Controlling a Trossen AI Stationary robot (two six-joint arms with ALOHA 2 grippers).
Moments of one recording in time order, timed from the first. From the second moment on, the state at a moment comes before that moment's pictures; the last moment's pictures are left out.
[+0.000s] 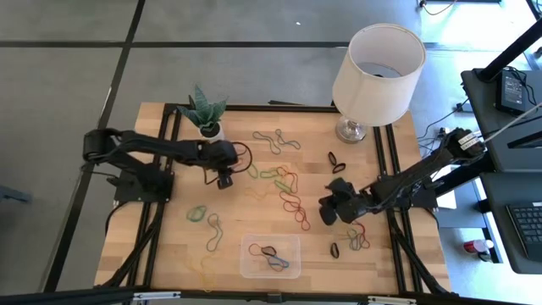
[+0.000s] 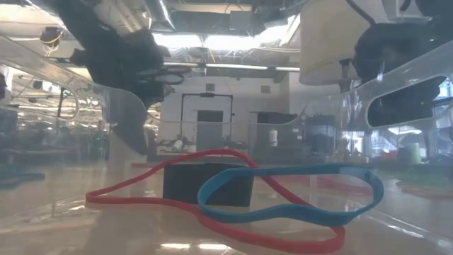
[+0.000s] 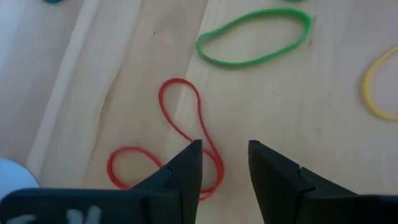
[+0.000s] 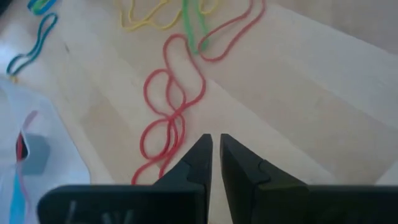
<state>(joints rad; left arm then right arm) 0.25 1.40 0.59 -0.26 -0.08 0.00 0.48 1.29 0.53 -0.19 0.51 1.25</state>
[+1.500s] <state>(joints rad) -0.45 1.74 1.50 -0.93 -0.38 -0.50 0.55 1.29 0.53 -0.14 0.29 1.17</state>
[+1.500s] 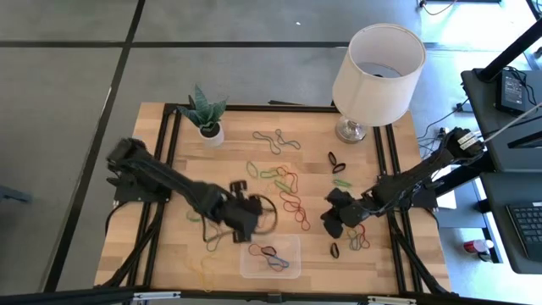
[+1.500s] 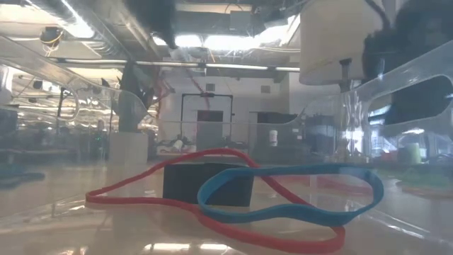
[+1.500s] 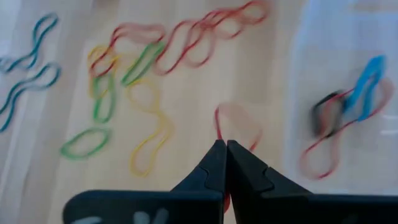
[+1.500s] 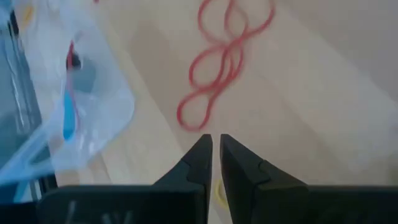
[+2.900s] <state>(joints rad) -0.56 2.35 2.02 -0.99 -0.18 -0.67 0.70 1.29 0.53 -0.18 0.32 1.17</state>
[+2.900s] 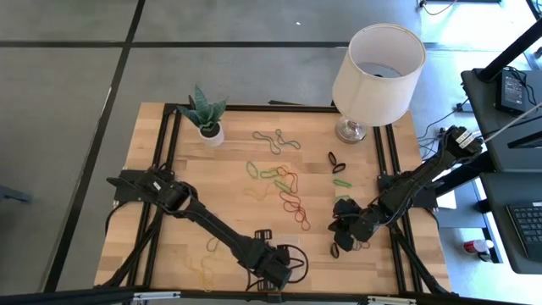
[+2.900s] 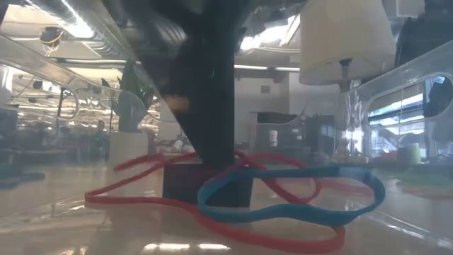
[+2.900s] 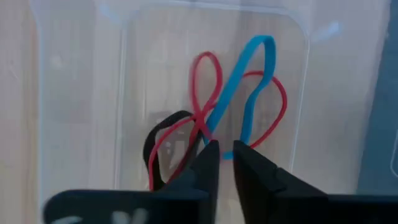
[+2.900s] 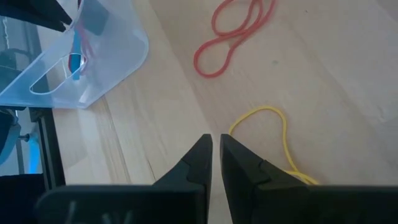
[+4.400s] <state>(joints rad) -0.54 1.70 1.43 -0.98 -0.36 -0.44 0.61 1.34 0.74 -0.73 0.19 0.93</state>
